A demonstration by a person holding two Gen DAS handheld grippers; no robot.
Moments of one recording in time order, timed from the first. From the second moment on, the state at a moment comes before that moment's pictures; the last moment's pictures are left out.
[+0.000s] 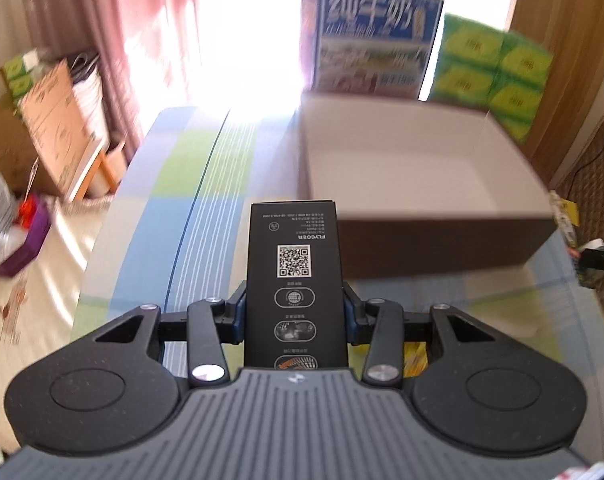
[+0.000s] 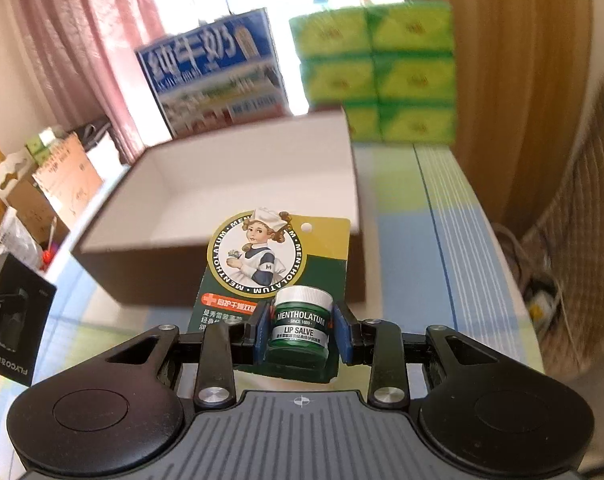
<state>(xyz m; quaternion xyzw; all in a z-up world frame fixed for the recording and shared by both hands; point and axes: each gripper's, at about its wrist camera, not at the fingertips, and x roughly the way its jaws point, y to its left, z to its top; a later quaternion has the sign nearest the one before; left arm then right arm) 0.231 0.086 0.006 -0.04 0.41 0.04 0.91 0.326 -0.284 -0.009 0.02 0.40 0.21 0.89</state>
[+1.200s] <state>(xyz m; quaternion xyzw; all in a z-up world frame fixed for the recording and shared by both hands) 0.465 0.023 -0.093 0.05 0.53 0.03 0.85 0.485 -0.201 -0.063 -0.16 0.46 0.20 0.85</state>
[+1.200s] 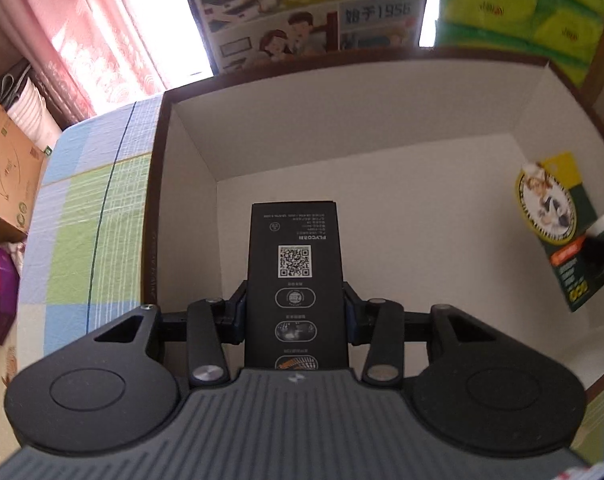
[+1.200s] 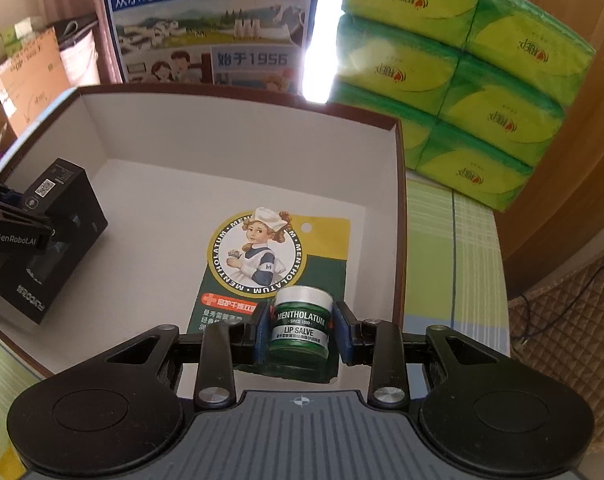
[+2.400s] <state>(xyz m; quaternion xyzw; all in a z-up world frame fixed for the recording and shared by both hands) 0.430 0.031 -0.045 0.06 0.52 0.00 0.85 0.467 -0.206 -0.045 -0.16 0.44 0.29 0.83</state>
